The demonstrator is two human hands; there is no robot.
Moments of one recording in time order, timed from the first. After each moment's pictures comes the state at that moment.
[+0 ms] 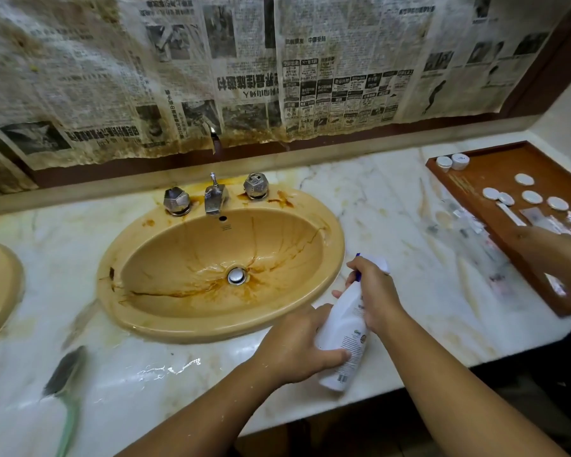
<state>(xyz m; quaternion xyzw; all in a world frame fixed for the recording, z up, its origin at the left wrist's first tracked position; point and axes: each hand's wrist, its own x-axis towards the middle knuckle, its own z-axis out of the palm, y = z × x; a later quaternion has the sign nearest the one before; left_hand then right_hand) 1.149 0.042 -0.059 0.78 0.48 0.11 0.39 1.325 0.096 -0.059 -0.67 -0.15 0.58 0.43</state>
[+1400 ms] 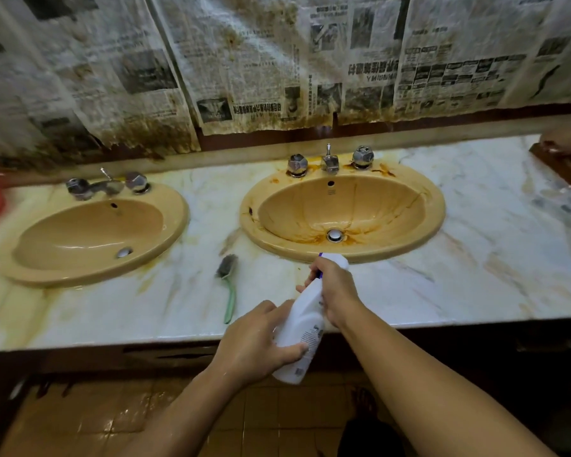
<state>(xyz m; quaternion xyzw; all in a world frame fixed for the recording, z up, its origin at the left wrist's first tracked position) 0.896 -0.159 -0.044 0.74 0.64 0.09 0.20 1.053 -0.051 -0.060 -0.59 -0.23 0.69 0.36</state>
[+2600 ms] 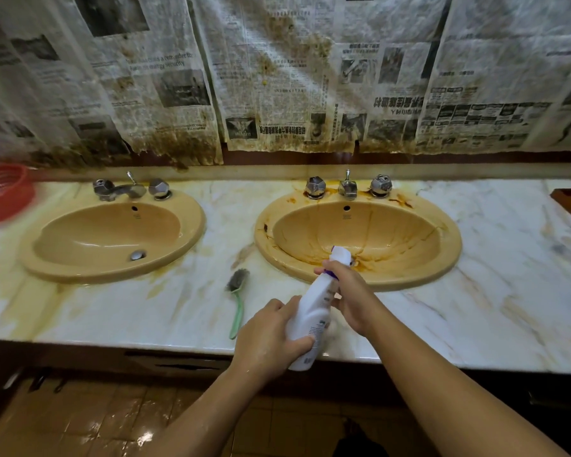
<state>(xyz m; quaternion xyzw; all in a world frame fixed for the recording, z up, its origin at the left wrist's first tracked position) 0.911 -0.132 -0.045 0.67 0.70 0.16 0.17 1.067 -0.020 -0.040 -0.53 -0.36 0.69 0.34</state>
